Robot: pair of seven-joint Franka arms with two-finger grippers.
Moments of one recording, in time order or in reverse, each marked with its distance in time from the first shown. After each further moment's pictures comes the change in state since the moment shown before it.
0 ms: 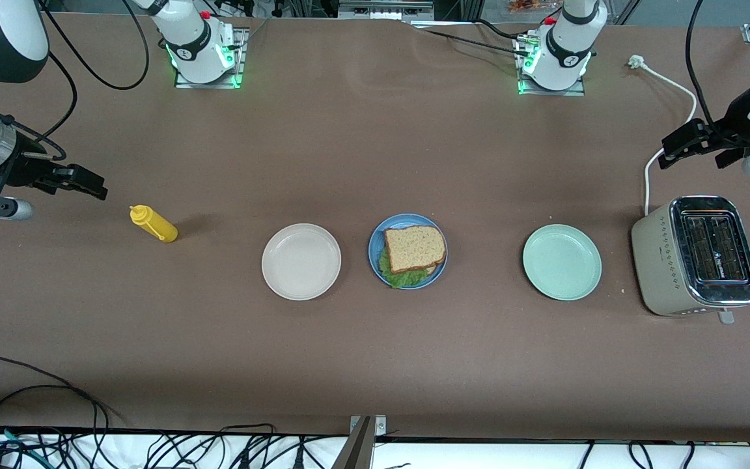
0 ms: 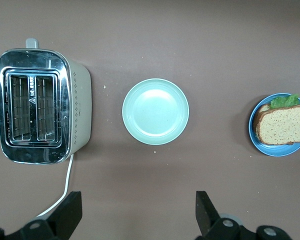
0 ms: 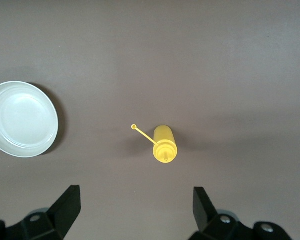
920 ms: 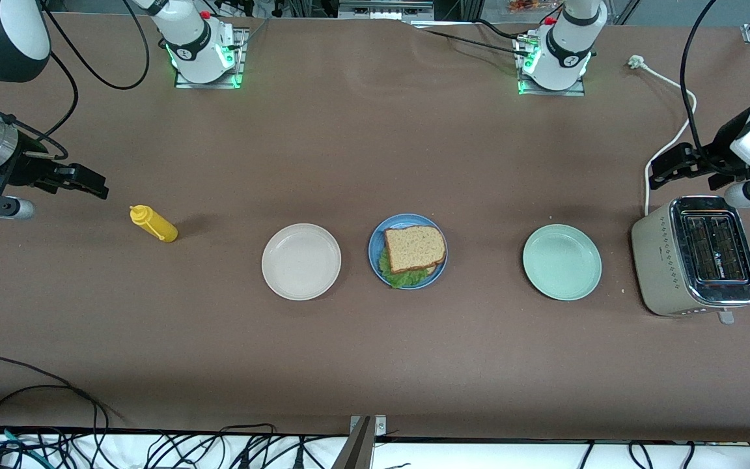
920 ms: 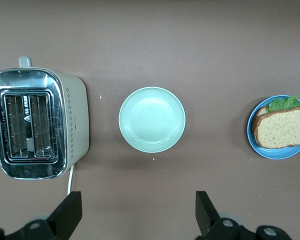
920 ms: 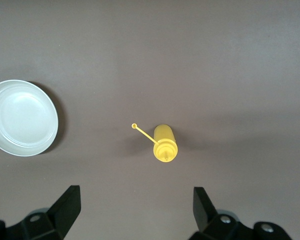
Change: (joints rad) left arm 0.207 0.155 -0.295 0.191 0.081 -0.068 -0.033; right arm 0.003 -0.001 0.000 -0.002 -0.002 -0.002 0.000
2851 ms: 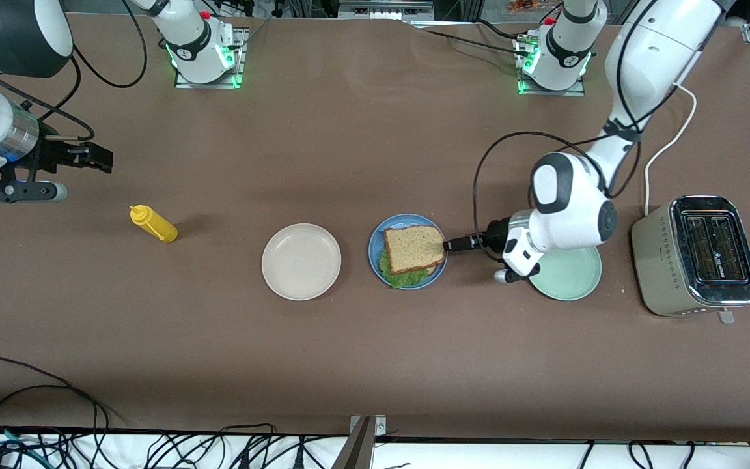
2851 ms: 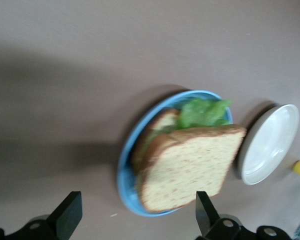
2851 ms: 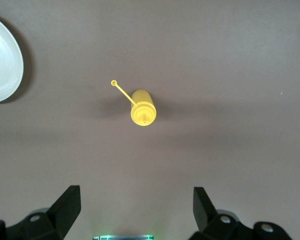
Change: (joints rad) left arm -0.184 0.419 -0.053 -0.482 -0.676 0.849 0.004; right arm 0.090 -0.032 -0.052 -0.034 -0.115 -0.134 -0.104
